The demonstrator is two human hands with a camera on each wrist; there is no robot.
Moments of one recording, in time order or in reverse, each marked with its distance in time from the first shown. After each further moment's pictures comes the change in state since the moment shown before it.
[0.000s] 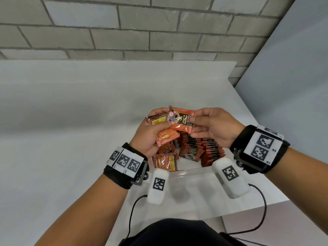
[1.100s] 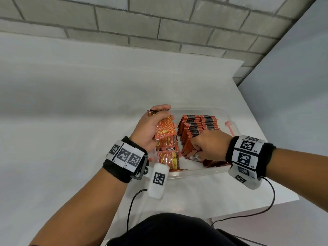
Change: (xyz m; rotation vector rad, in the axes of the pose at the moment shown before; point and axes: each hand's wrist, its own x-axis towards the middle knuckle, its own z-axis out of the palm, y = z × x) left_hand 0.013 0.004 -0.025 -0.007 0.111 -0.077; right_hand 0.025 0.040 0.006 -1.852 -0.378 -0.267
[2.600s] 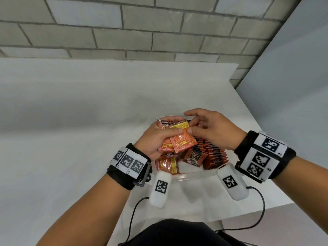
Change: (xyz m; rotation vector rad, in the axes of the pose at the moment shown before) left_hand -0.011 -0.006 0.022 0.123 -0.198 -0.069; right_hand -0.027 0.008 -0.033 1.089 0.463 0.045
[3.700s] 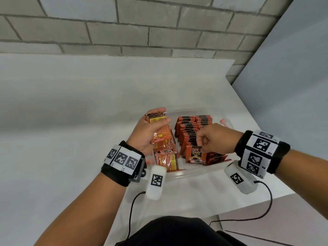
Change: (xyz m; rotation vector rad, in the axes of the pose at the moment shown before) left_hand 0.009 -0.002 -0.028 -0.031 0.132 0.063; right_hand -0.007 0.015 0.004 -0.595 -0.316 0.207
